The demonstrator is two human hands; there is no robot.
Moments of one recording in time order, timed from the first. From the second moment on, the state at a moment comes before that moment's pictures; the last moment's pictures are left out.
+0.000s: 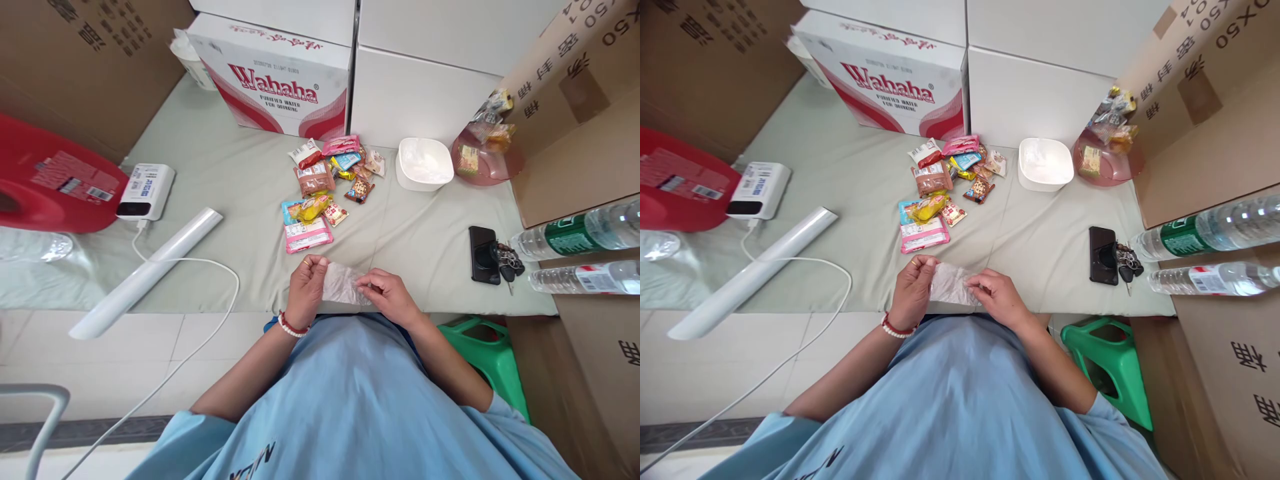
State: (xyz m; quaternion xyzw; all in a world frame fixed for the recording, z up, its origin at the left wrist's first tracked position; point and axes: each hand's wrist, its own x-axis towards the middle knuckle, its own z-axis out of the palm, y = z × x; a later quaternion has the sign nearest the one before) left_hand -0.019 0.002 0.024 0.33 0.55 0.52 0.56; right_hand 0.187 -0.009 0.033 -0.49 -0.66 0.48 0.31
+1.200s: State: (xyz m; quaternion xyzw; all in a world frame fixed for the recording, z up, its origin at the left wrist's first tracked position) left_hand -0.024 0.002 0.031 0.26 0.45 0.28 0.81; right_hand 0.246 -0.019 0.044 -0.42 -0.48 0.56 0.53
